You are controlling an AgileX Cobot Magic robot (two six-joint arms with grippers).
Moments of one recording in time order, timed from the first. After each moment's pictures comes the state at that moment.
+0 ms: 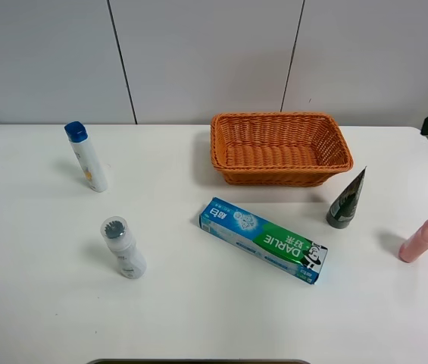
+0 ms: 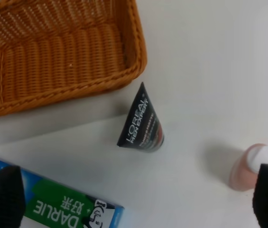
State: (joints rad) left arm 0.05 0.00 -0.51 0.02 1.05 0.01; right arm -0.03 0.89 -0.92 0.09 0.90 0.17
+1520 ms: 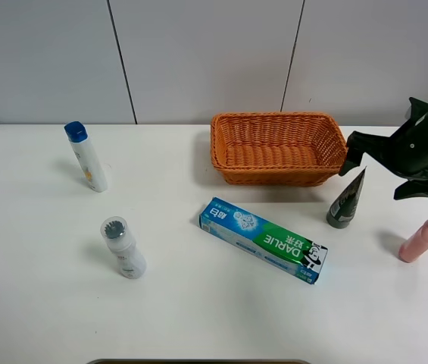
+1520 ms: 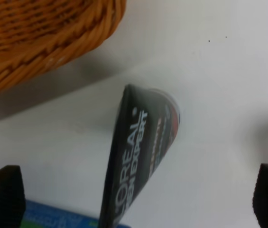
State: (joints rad) left arm 0.05 0.00 -0.51 0.02 1.05 0.01; right arm -0.03 1.61 -0.99 0.18 0.70 0.23
